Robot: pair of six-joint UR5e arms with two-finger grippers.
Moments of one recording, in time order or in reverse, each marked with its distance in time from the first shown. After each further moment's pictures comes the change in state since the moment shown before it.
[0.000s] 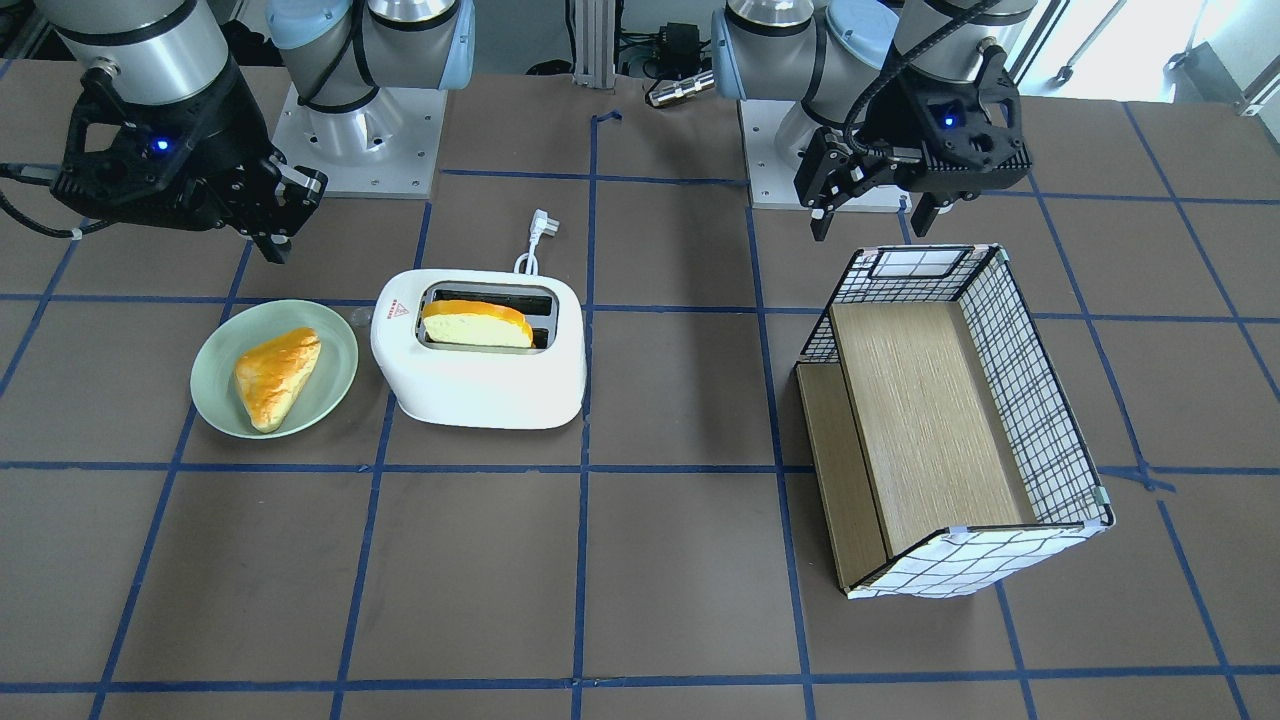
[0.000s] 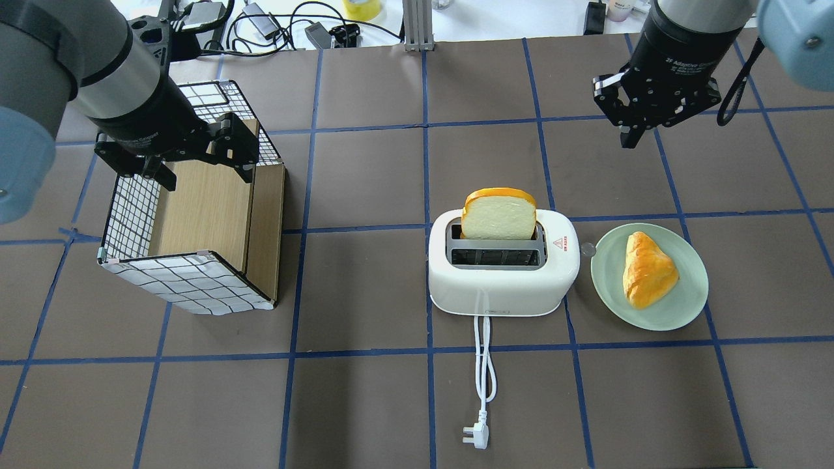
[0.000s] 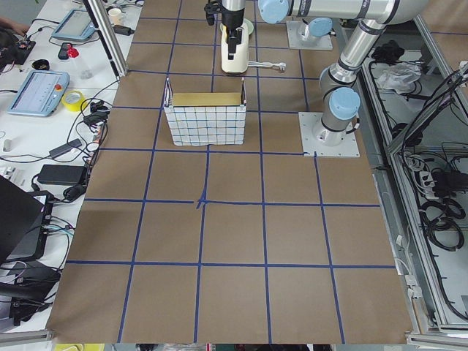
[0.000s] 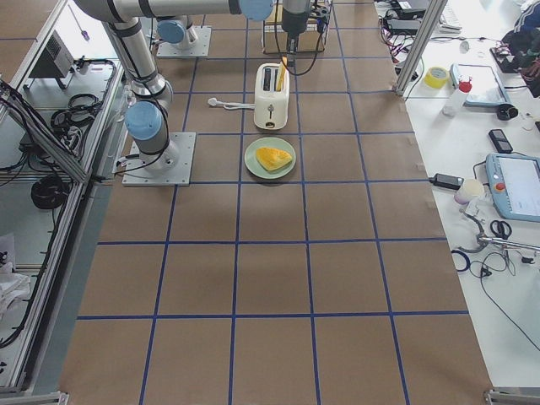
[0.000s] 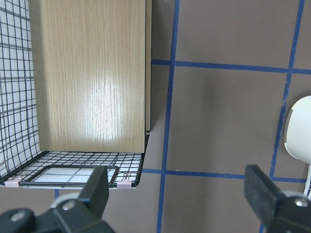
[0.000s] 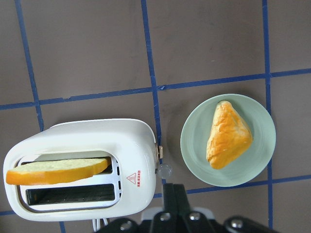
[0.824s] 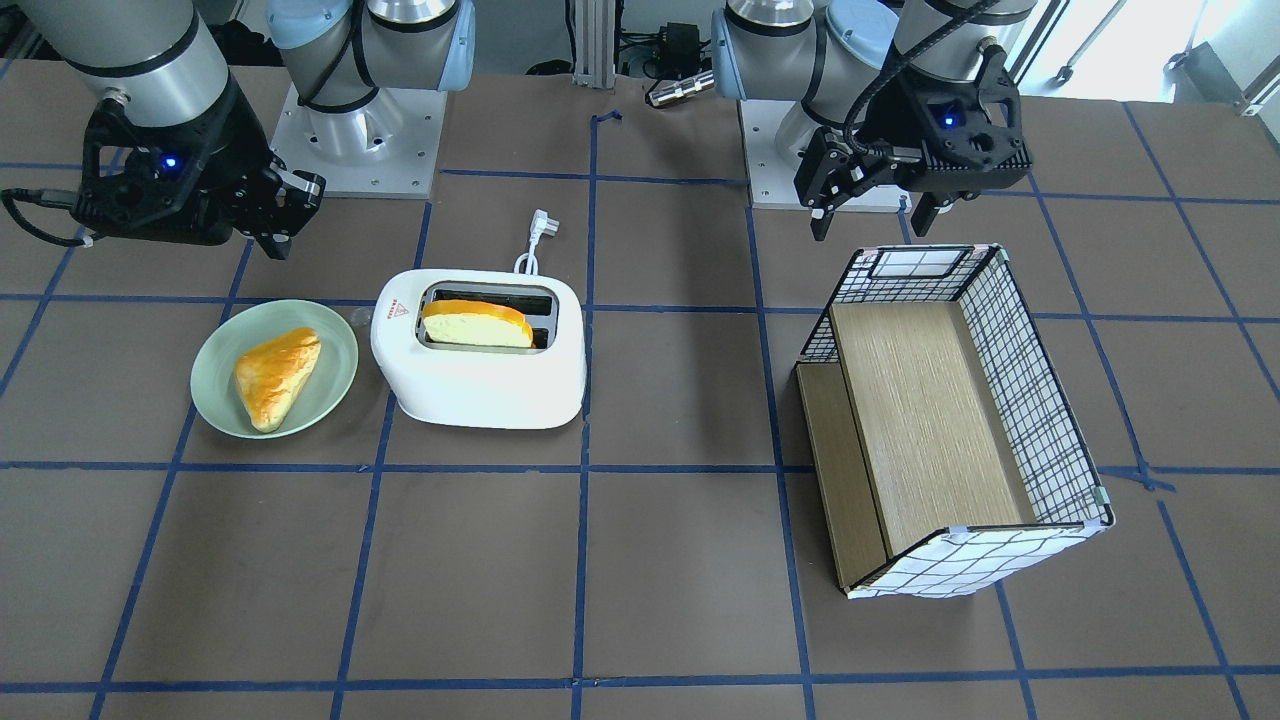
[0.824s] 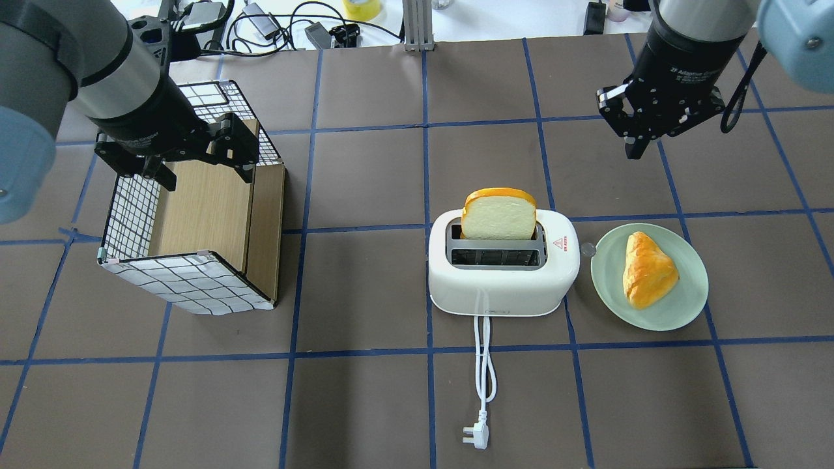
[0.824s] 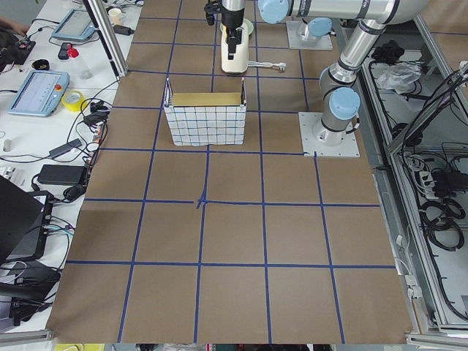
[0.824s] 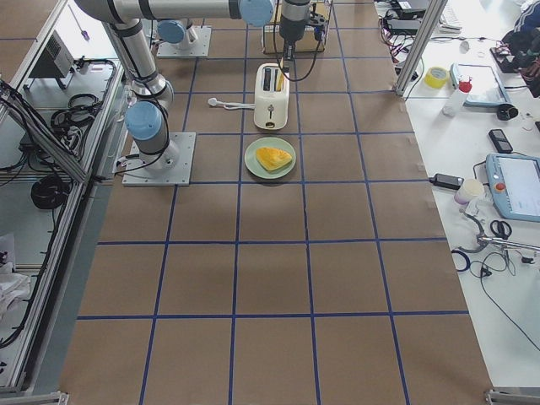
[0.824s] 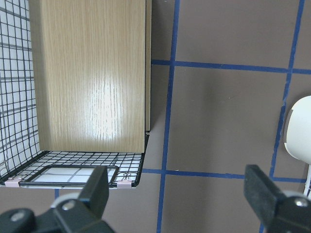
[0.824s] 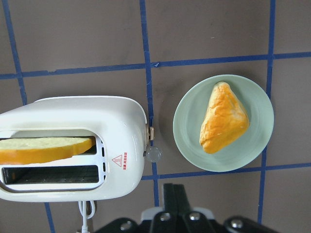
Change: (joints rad) left arm 0.000 0.000 0.000 0.000 0.000 0.000; right arm -0.021 0.002 0.047 0.046 -0.008 -0.069
